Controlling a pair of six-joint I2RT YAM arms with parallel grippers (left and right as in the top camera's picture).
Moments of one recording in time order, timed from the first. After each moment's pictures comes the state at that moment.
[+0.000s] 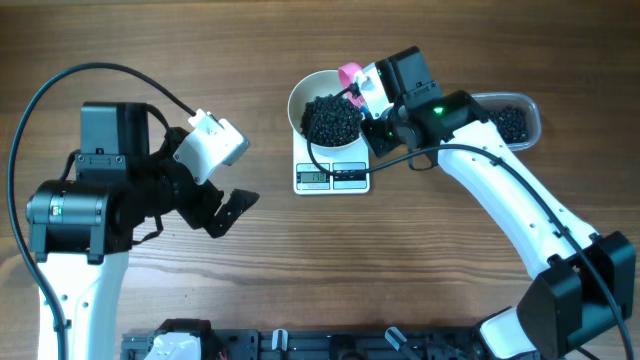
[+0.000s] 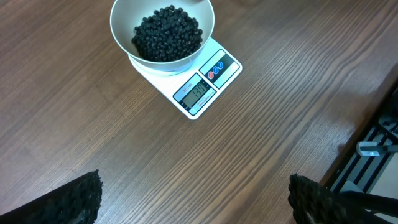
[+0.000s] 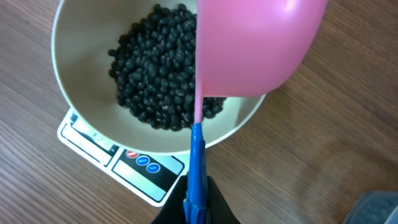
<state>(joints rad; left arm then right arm) -0.06 1.15 1.39 -1.31 0.48 0.65 0.46 1.68 1.39 -0.78 -0.05 -0.14</state>
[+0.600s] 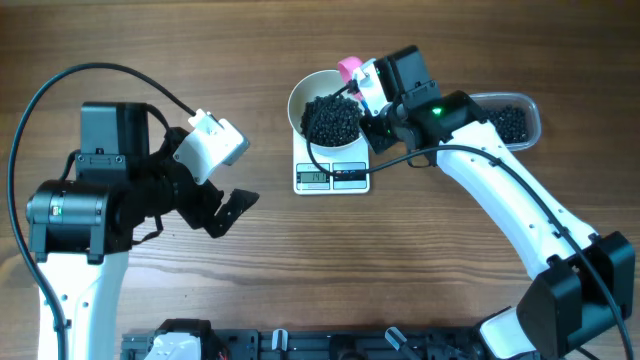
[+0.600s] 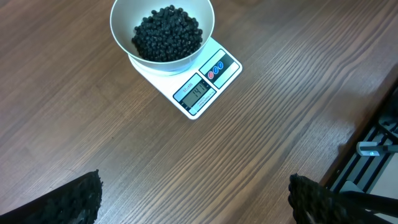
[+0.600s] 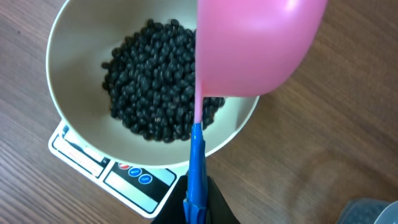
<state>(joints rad) -0.06 1.15 1.39 -1.31 0.48 0.65 0.46 1.68 1.39 -0.74 -0.03 -0.15</state>
